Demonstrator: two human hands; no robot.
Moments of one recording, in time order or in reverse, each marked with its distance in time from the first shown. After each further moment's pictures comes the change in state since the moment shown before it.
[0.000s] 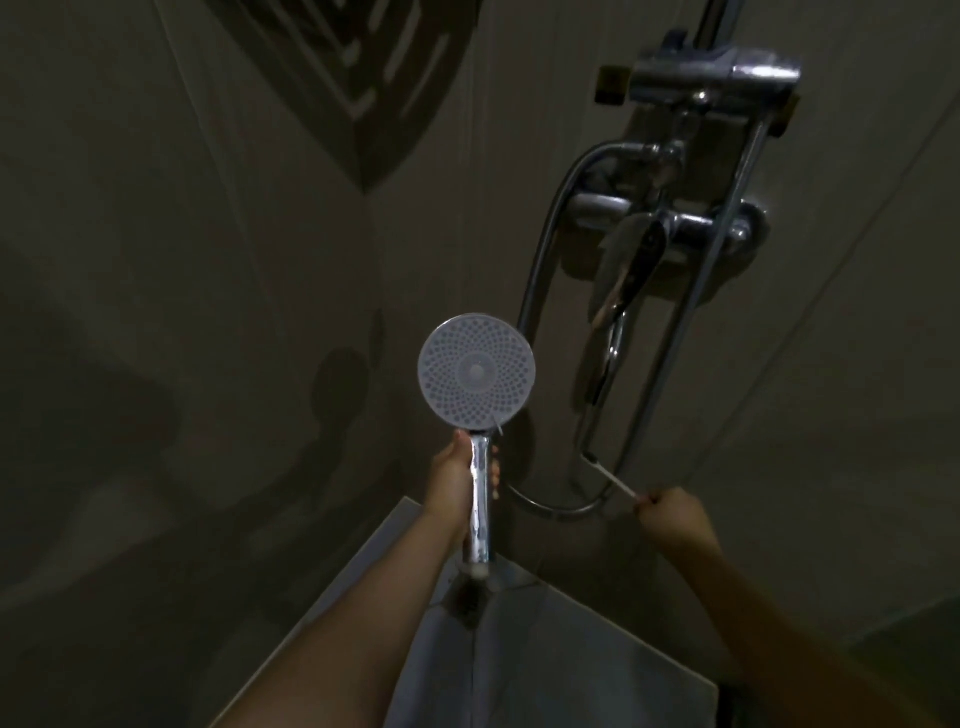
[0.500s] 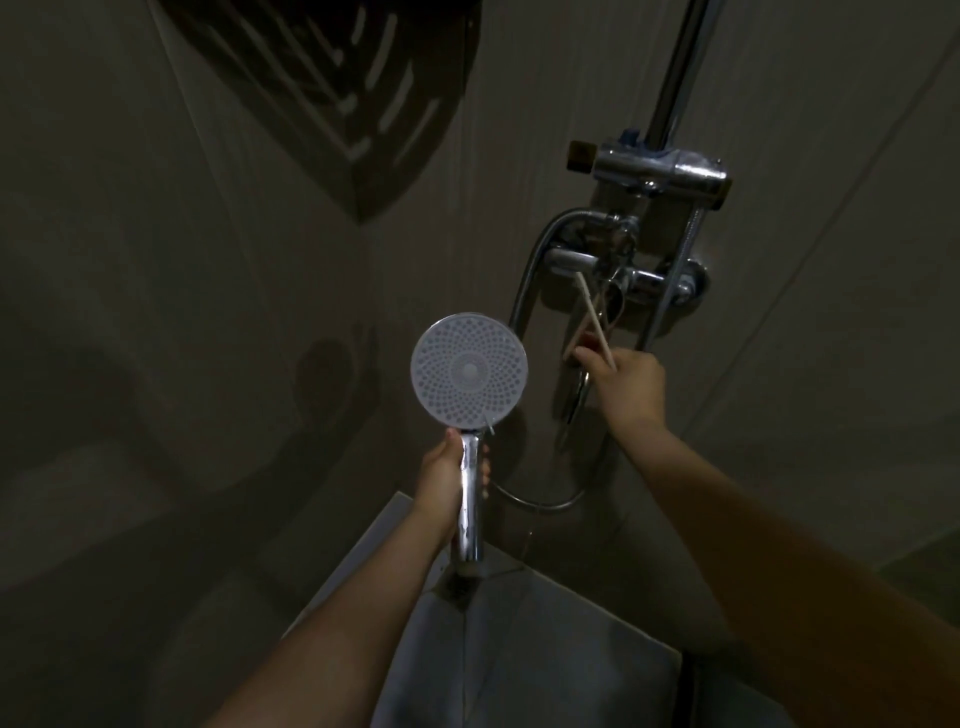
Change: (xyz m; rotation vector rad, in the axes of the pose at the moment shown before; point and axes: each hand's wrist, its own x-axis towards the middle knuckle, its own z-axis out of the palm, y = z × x) left_hand -0.051 0.061 0.023 0.046 0.031 -0.021; right_hand -0.064 -0.153 -0.100 0.445 0.400 -0.389
